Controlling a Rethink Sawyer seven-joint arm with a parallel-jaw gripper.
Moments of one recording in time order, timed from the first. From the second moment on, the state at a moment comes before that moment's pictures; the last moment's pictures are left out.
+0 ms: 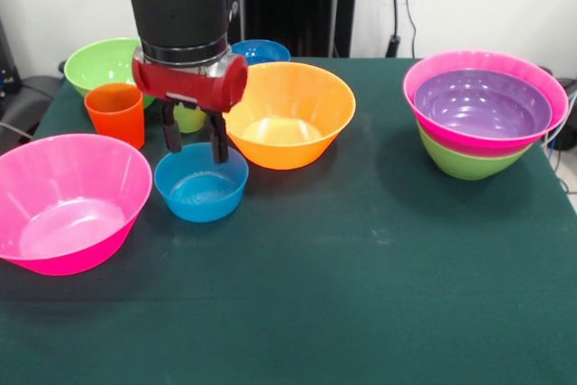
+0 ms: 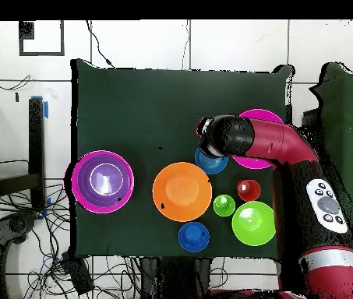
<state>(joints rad) -0.59 -0.60 0.31 1.48 -0.32 0.66 2.01</state>
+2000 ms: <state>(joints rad) -0.60 -0.43 0.31 1.58 -0.24 0.48 2.01</state>
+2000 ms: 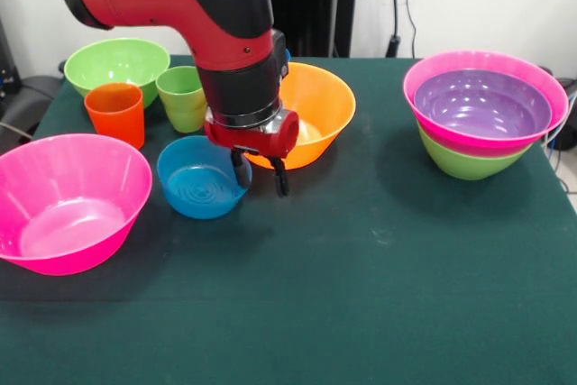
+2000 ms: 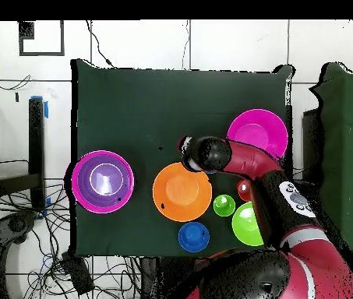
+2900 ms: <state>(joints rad) -0.60 -0.38 0.31 1.57 -0.24 0.46 2.01</state>
